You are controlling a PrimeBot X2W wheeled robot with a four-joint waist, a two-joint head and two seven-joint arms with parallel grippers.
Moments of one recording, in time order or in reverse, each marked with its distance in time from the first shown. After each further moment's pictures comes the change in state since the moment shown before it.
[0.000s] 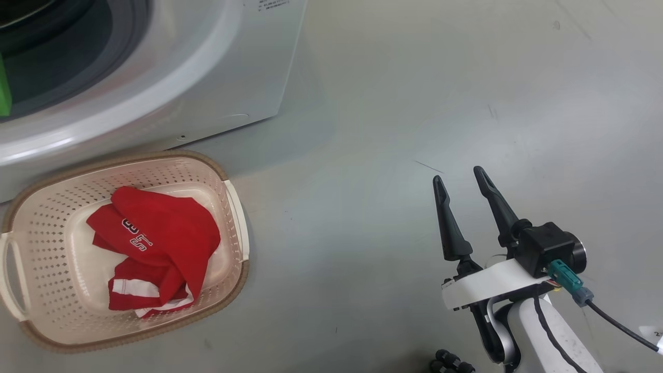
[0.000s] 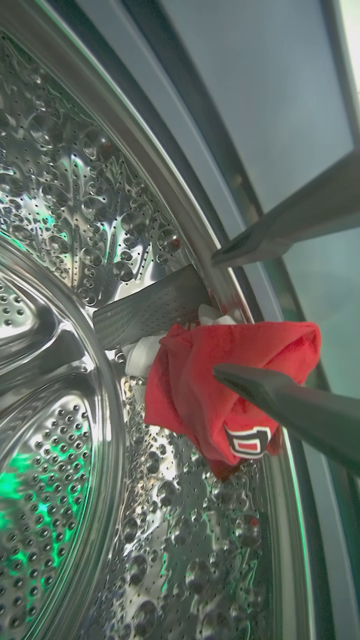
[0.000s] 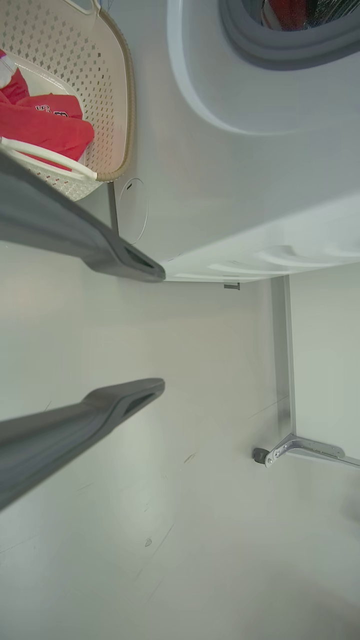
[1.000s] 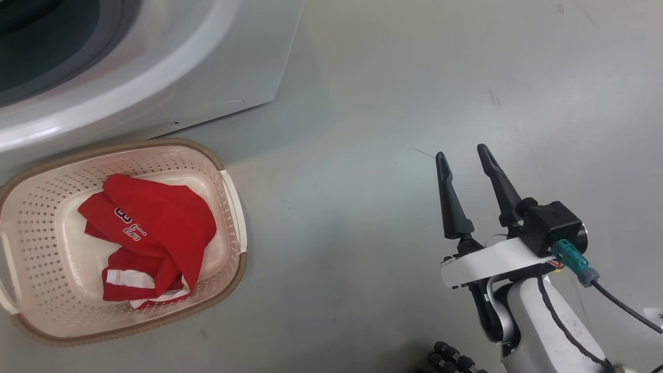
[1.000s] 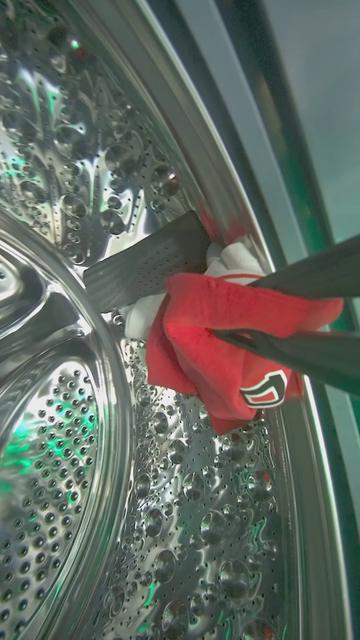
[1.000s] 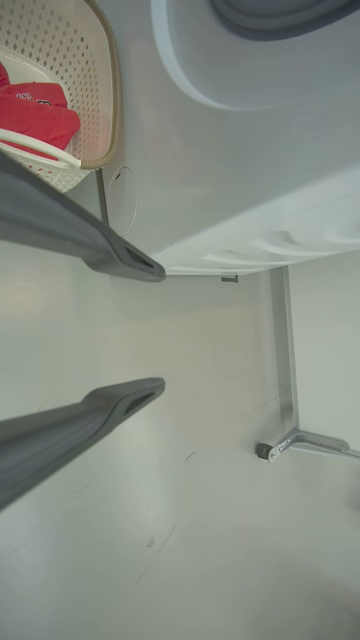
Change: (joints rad) left arm -0.123 0.001 -0.064 0.144 0.163 0.117 -0.062; right arm -0.068 0.001 0.007 0.018 0.046 -0.020 -0.004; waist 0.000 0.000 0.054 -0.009
